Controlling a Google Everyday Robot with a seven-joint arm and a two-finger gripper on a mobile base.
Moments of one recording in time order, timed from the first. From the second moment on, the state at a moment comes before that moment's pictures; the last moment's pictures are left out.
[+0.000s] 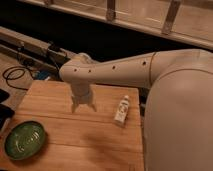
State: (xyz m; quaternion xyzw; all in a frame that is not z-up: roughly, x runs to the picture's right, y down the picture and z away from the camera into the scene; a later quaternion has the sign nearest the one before) arm -0.103 0.101 0.703 -0.26 0.23 0.64 0.68
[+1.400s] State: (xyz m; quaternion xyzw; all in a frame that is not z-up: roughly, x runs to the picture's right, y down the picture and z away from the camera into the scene) arm 0.048 0.022 0.712 -0.13 0.15 0.66 0.72
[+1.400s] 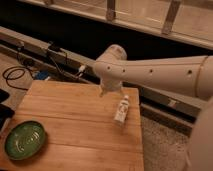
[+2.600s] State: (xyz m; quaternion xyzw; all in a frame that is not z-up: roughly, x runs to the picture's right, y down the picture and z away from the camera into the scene) arm 0.103 0.075 0.772 -0.18 0.18 0.71 0.65
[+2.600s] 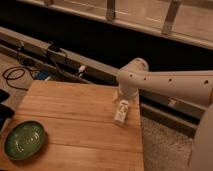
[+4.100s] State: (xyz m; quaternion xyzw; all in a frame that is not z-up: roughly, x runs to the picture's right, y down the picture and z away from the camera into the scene) arm 0.130 0.112 0.844 -0.15 0.28 0.70 0.64
